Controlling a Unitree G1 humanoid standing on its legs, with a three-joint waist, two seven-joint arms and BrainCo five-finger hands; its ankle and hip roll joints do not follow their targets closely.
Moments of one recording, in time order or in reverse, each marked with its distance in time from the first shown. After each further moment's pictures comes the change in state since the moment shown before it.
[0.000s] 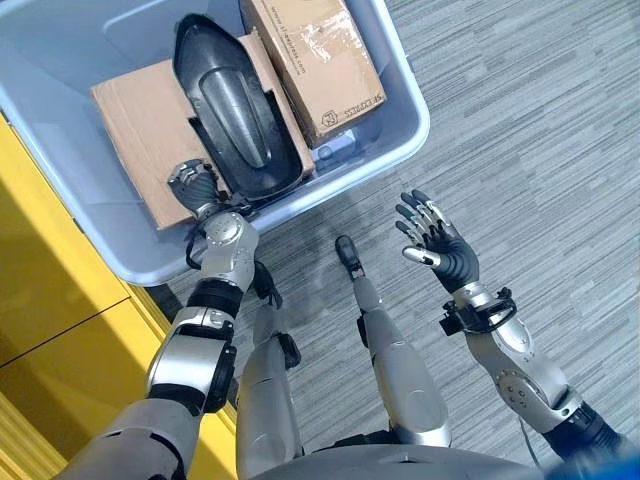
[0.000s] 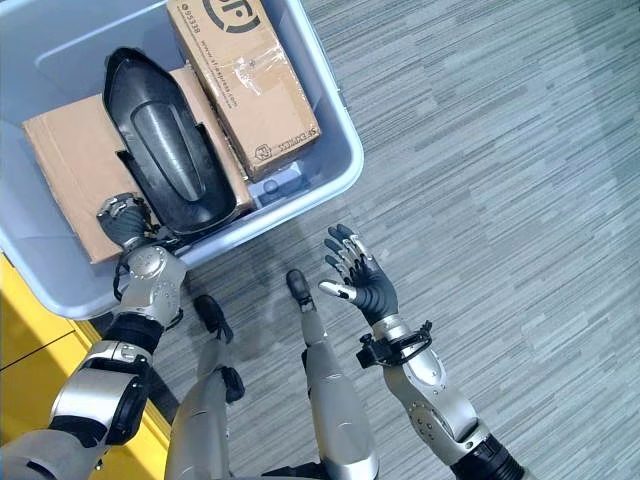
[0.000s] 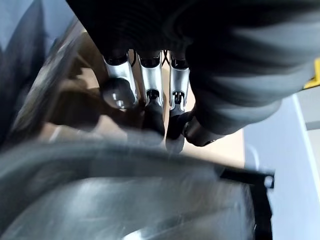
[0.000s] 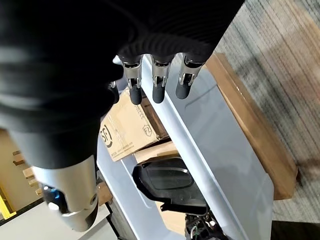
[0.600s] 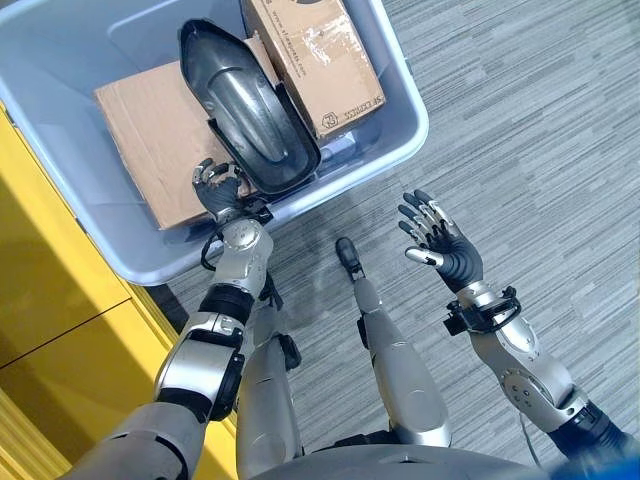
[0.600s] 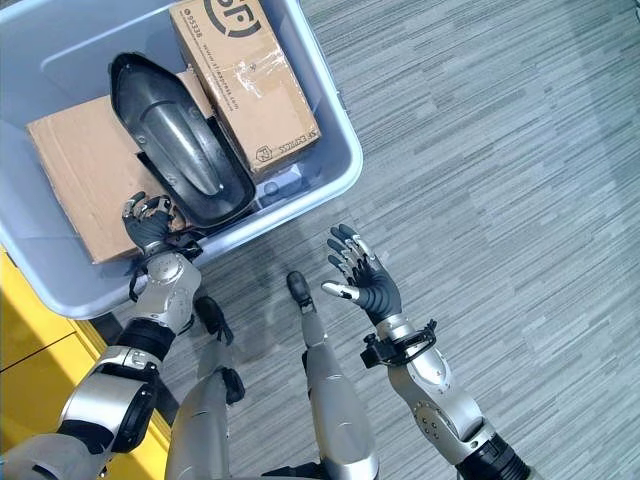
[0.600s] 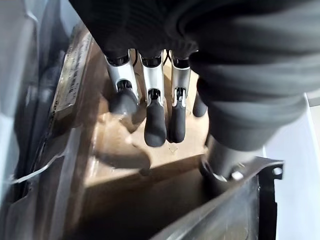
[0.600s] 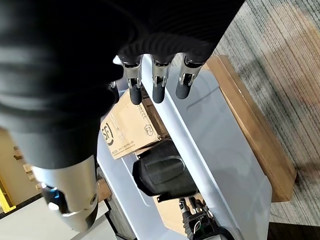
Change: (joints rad) left arm 0.063 -0.039 -0.018 -0.057 0.054 0.013 0.006; right arm 0.000 -0.001 -0.004 0.000 0.000 -0.001 0.007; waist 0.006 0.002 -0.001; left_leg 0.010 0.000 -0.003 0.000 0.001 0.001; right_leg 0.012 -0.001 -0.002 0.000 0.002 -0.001
